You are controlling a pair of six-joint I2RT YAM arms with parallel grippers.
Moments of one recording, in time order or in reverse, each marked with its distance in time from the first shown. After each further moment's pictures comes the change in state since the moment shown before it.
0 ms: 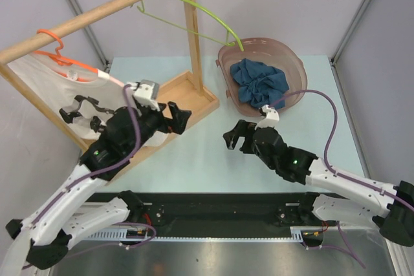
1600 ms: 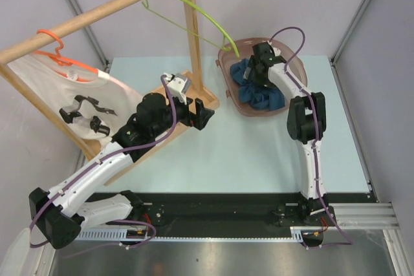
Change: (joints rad) left arm 0.042 0.241 -0.033 0.245 0.249 0.077; right arm -0.707 1.337 1.360 -0.511 -0.187 -0.239
